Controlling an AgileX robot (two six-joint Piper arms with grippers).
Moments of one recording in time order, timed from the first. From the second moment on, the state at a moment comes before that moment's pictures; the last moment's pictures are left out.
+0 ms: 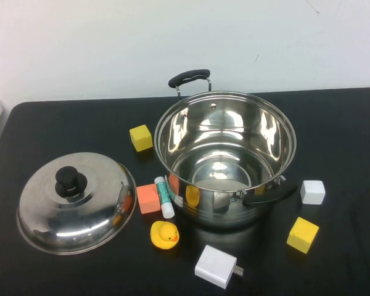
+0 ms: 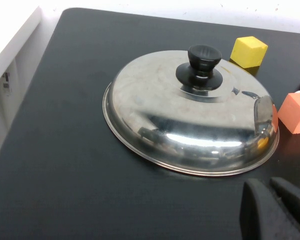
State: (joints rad) right arm -0.05 -0.01 0.02 -0.03 0.42 0.03; left arm -0.03 -0.01 0.02 -0.13 0.35 -0.06
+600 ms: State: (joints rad) right arm -0.05 -0.01 0.02 -0.03 0.42 0.03; left arm -0.03 -0.01 0.02 -0.13 0.32 -0.03
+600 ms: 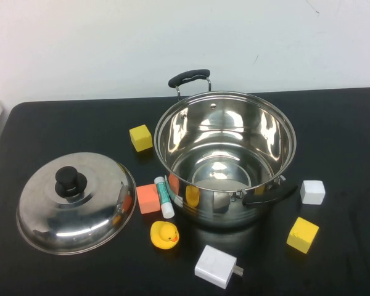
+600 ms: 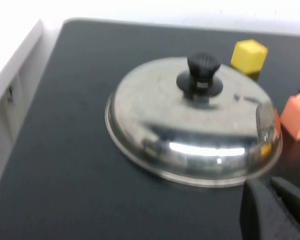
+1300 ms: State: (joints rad) right arm -0.05 -0.01 0.02 -0.03 0.42 0.03; left arm -0.03 -0.01 0.02 -0.11 -0.54 -0.20
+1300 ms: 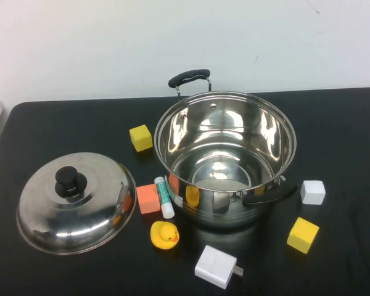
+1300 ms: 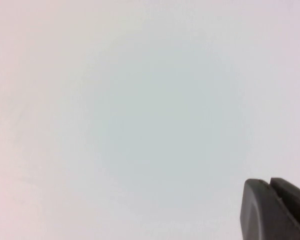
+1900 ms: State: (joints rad) right arm -0.05 -0.01 0.02 -0.03 0.42 0.03; left arm -0.03 0.44 -0.38 -0.12 -0.28 -0.07
